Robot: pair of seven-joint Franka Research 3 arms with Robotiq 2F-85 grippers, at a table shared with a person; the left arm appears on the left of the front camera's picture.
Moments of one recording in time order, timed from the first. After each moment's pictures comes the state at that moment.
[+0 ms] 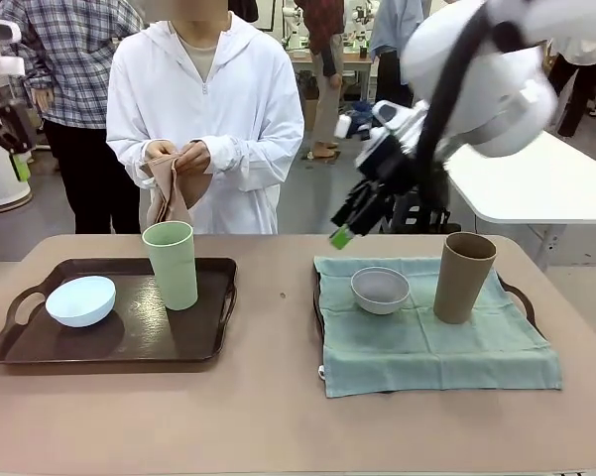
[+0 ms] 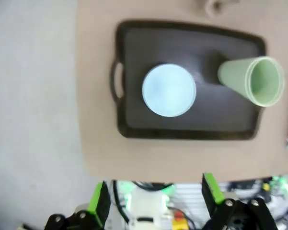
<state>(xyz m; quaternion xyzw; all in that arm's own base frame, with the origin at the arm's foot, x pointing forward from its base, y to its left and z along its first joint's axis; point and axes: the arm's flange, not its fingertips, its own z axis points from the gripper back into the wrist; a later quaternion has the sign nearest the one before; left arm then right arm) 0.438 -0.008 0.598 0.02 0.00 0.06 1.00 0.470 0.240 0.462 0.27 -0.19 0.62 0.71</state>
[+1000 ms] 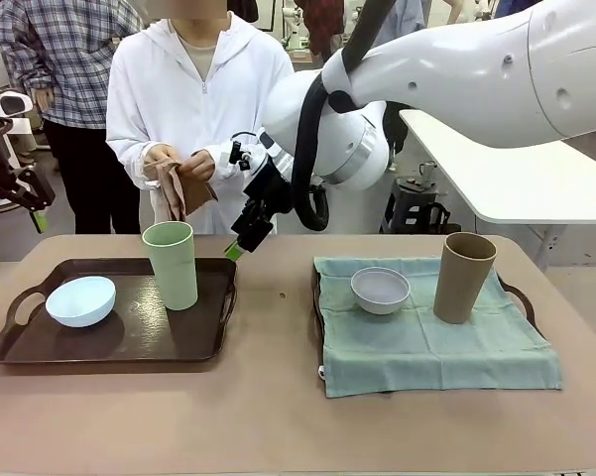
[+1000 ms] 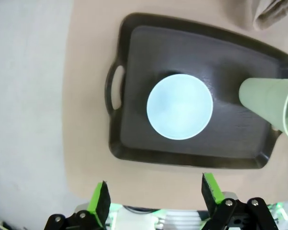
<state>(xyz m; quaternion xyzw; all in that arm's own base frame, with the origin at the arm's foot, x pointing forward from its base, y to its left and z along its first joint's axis) 0.435 0.003 0.517 0.00 -0.01 0.11 0.99 0.509 0.403 0.415 0.26 -0.22 0.67 0.66</state>
